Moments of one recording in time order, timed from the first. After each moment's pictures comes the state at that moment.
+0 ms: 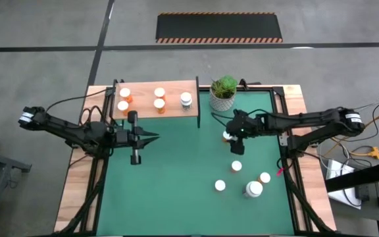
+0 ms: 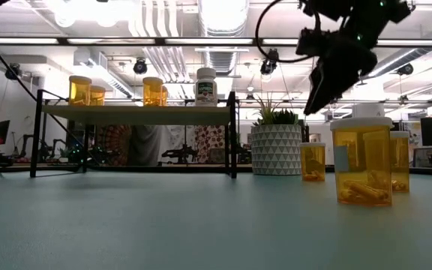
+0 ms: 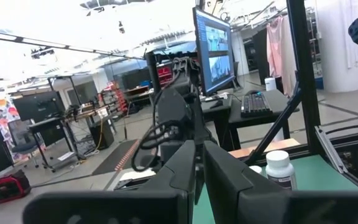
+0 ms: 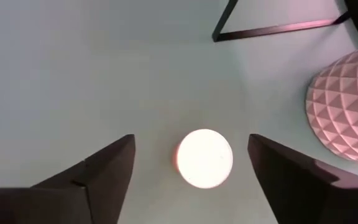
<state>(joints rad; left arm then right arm) -0.28 0.76 0.55 0.44 -0.33 0.30 -0.08 1.24 0.83 -0.55 0.13 0.01</state>
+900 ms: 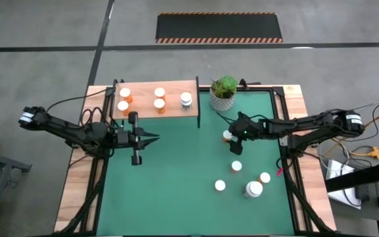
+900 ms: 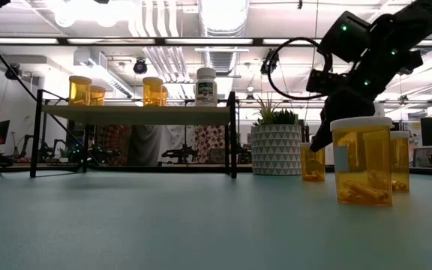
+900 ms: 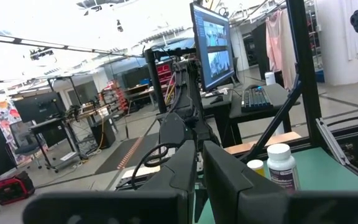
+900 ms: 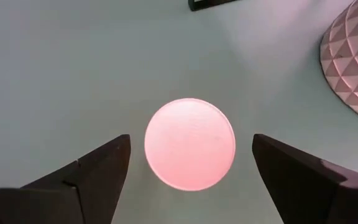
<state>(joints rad) -0.28 0.77 0.53 0.44 -0.33 0.33 -0.16 1.24 0.51 -0.13 0.13 0.08</state>
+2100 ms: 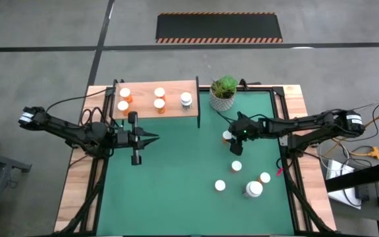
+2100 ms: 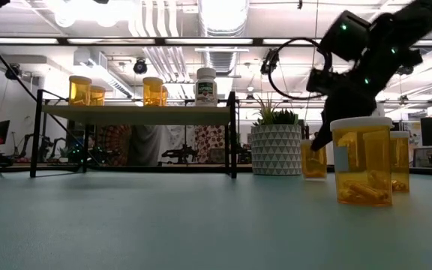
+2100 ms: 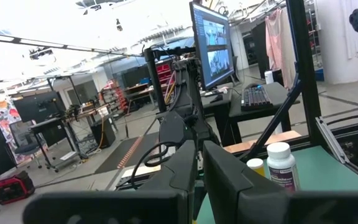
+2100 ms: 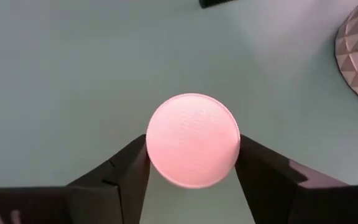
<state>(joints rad) -0.28 0.76 0.53 0.43 -0.33 0.33 -0.16 1.24 0.53 -0.17 0.08 0.12</state>
